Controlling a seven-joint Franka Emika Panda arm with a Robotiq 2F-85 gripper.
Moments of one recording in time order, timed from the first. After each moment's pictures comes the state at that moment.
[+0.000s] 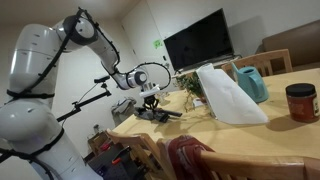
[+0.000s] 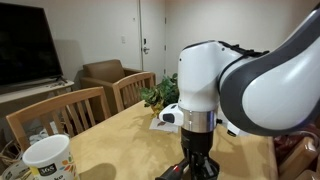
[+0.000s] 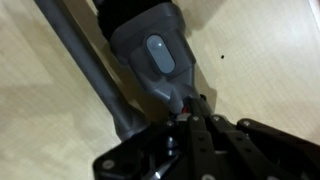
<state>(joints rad) 0.19 0.59 0.30 -2.04 -0.14 2.51 -0.66</state>
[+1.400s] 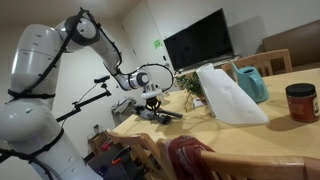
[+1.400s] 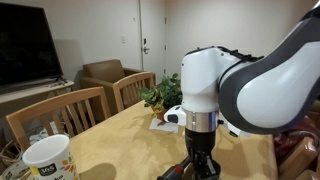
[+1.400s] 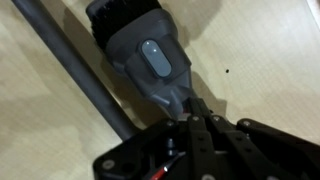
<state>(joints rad) 0.16 0.60 0.30 -2.04 -0.14 2.50 -0.64</state>
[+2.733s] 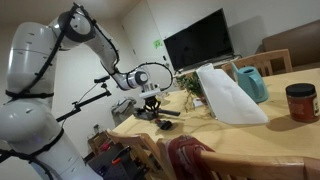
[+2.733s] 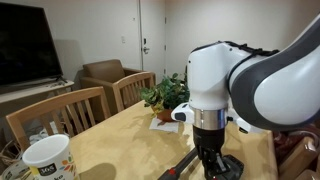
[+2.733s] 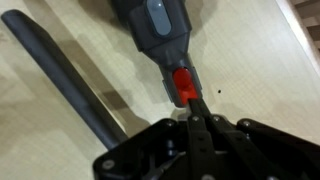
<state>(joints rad) 0.17 0.54 0.28 -2.10 -0.17 2.47 -0.60</state>
